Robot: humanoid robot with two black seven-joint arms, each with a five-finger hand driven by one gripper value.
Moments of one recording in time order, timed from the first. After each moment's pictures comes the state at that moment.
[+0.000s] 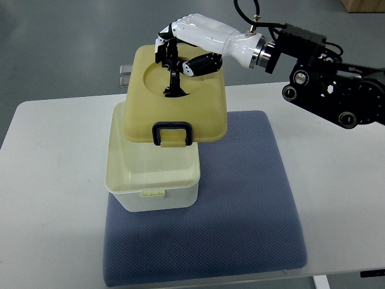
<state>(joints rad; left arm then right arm) 0.05 0.00 -0.05 -0.25 0.02 0.02 -0.06 1.22 -0.38 0.33 1.09 -1.45 -0.11 0.46</state>
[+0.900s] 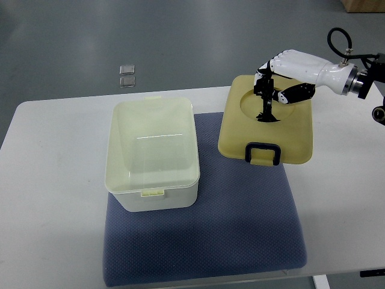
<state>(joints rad) 0.04 0.00 -0.04 -0.26 0.02 0.02 -0.01 1.05 -0.72 0.21 1.08 -1.47 -0.12 0.61</state>
